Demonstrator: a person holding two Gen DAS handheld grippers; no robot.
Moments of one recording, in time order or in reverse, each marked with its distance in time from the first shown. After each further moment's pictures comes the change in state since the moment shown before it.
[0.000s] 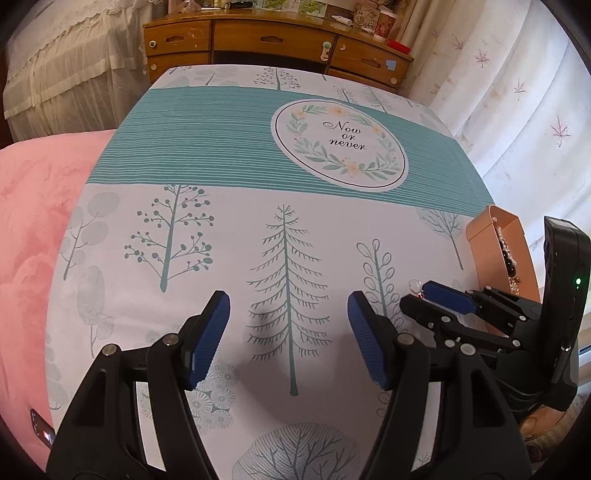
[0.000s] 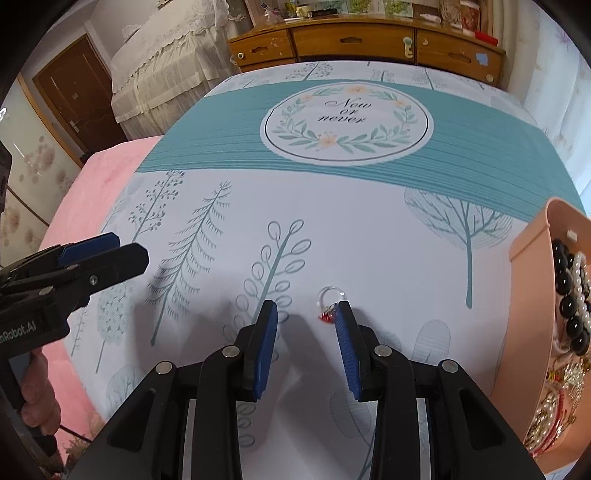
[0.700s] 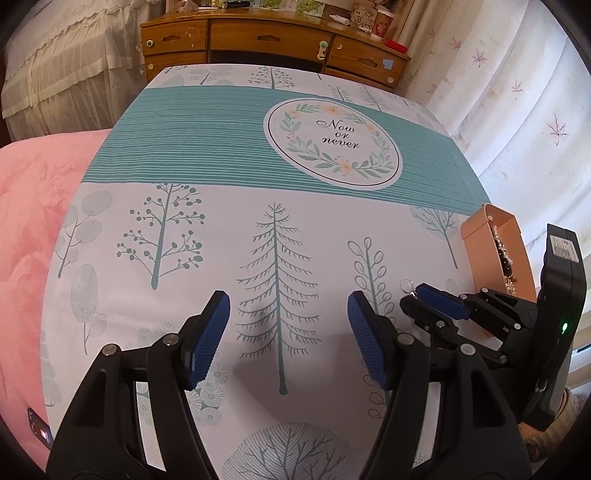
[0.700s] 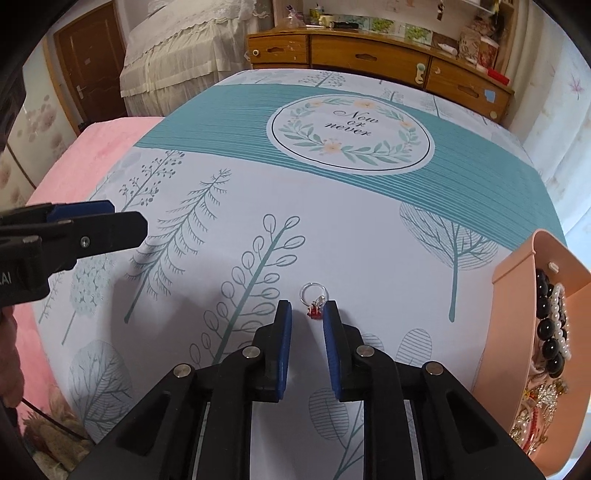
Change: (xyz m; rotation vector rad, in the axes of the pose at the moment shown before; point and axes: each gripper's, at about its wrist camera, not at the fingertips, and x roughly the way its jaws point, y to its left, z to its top) left arm -0.001 -0.009 -0.002 0.000 0.001 -0.006; right arm -0.002 0.012 -0.017 -0.160 -0.043 -0.094
